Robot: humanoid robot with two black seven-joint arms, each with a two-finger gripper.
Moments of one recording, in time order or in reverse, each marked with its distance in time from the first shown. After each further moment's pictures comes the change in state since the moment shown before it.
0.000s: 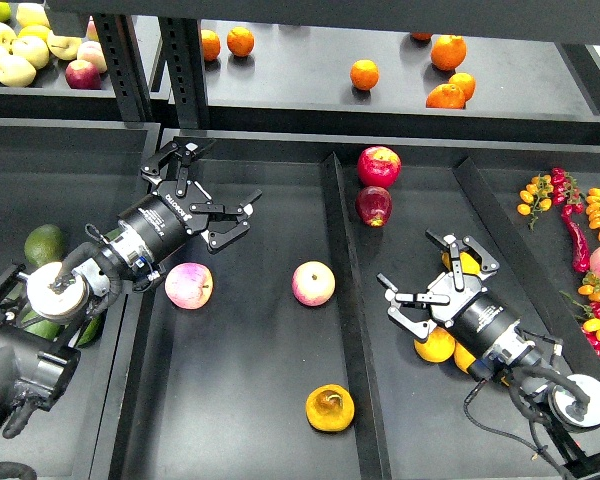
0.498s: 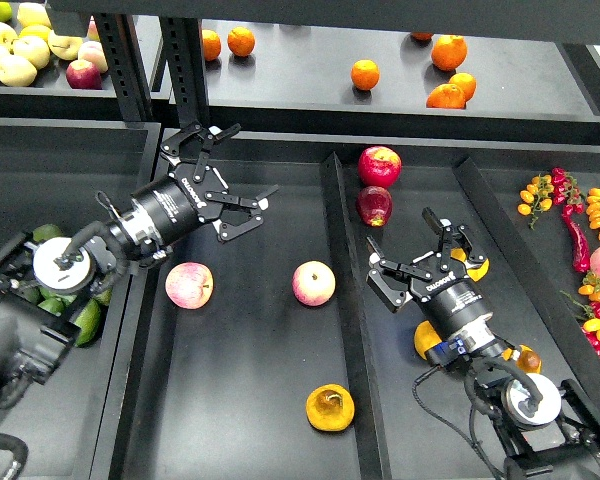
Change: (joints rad) left arm -0.095 0.006 0.069 0.013 -0.009 -0.062 0.000; right arm -0.021 0.246 0.181 -0.045 0.000 -0.027 0.168
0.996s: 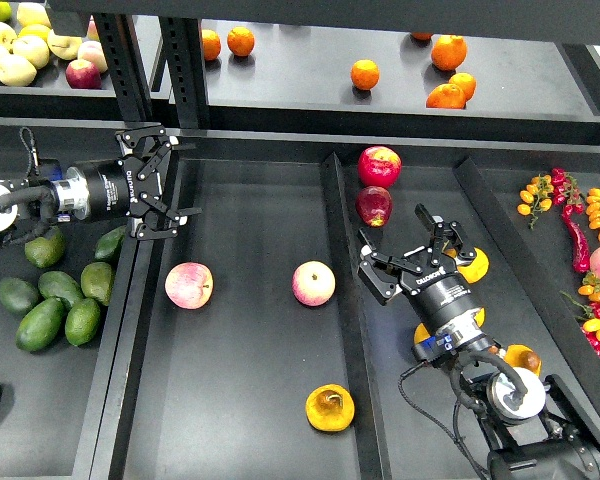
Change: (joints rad) left arm -0.301 0.375 0.488 0.161 0.010 -0.039 0.000; right arm 0.016 0.105 0.025 -0.010 -0.007 -0.033 0.028
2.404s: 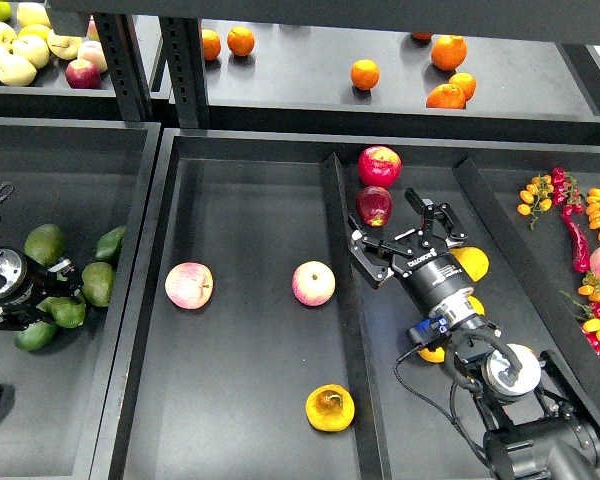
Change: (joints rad) left arm -0.200 0.079 0.978 0.241 0.297 0.000 0.000; right arm 0.063 0.000 -0.019 0.009 -0.001 -0.087 0.001
